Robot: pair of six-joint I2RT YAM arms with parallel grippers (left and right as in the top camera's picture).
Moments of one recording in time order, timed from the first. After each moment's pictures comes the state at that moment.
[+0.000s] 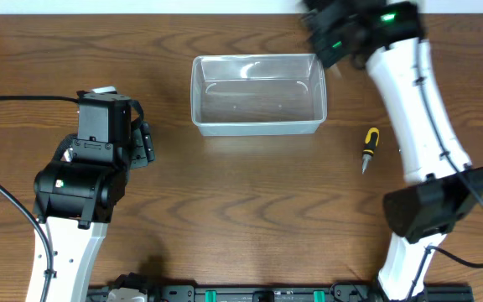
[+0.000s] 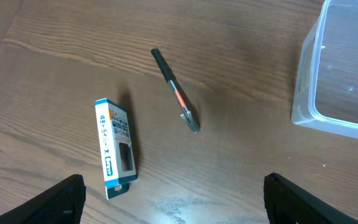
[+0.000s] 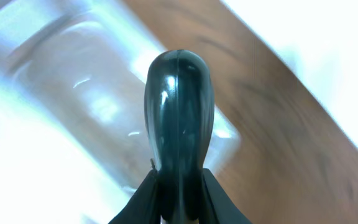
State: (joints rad) left arm -0.16 1.12 1.26 -1.09 -0.35 -0.26; right arm 0.33 2.04 2.18 -1.15 -0.10 -0.54
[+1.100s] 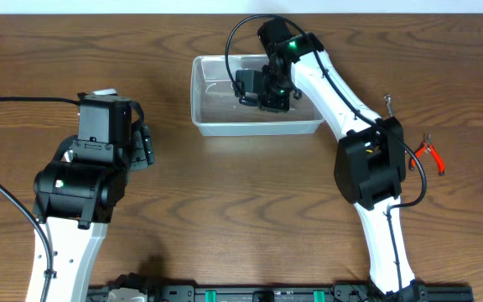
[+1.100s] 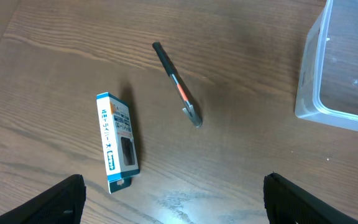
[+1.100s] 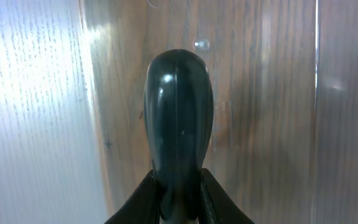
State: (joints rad) left arm -0.16 1.12 1.26 -1.11 -0.35 -0.26; right arm 0.43 2.40 2.16 -1.14 -0.23 -1.03
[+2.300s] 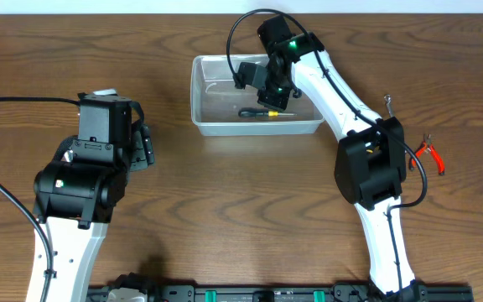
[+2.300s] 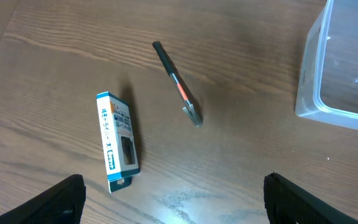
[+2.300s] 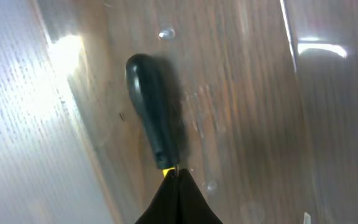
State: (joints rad) left arm -0.16 1.12 1.26 -1.12 -0.35 -0.26; right arm 0.43 2.39 2.16 -1.11 -0.16 -0.82
